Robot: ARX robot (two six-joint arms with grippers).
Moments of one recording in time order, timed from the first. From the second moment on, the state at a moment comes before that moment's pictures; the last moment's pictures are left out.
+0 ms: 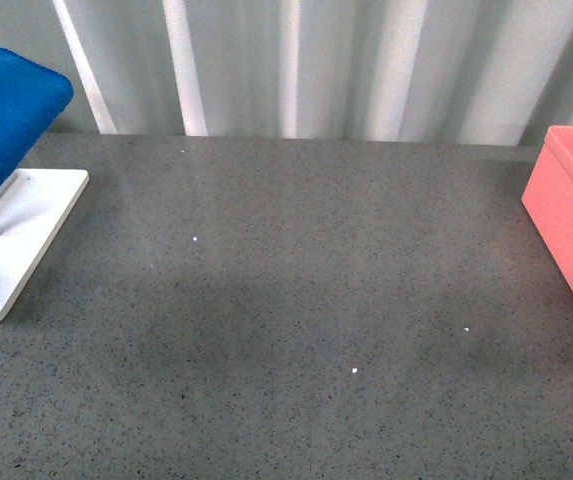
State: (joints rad) left arm 0.00 0.00 0.02 0.00 0.00 0.00; right arm 0.00 0.00 0.02 0.00 0.00 -0.01
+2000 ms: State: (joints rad) left arm -0.04 1.30 0.71 0.14 0.00 0.09; right arm 0.00 0.00 0.02 0.00 0.00 -0.01
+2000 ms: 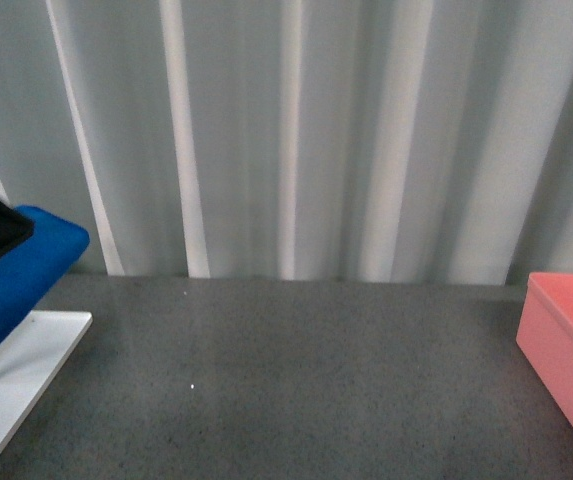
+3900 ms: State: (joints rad) left arm 0.13 1.93 1.31 -0.12 -0.12 0.21; right arm 0.00 0.00 0.02 0.00 0.00 -0.01
